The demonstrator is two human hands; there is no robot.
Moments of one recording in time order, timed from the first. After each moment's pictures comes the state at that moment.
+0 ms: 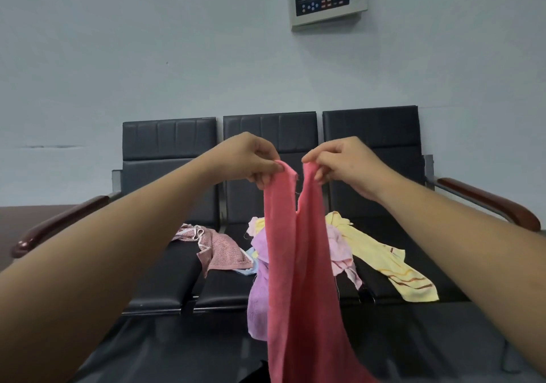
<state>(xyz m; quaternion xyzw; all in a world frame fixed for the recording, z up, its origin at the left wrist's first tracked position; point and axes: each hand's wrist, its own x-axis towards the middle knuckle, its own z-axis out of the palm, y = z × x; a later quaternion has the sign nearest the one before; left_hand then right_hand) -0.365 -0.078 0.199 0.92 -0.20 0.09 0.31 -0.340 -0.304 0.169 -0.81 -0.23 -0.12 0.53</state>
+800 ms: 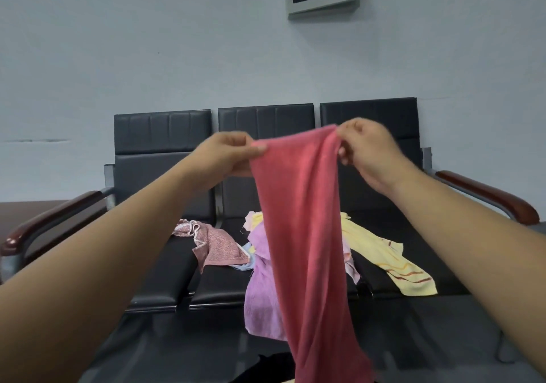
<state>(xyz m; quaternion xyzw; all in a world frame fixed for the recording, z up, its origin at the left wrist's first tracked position) -0.344 -0.054 0.171 0.78 -0.21 0.07 0.58 -0.324 -0.323 0.165 -0.72 -0.18 -0.18 0.64</state>
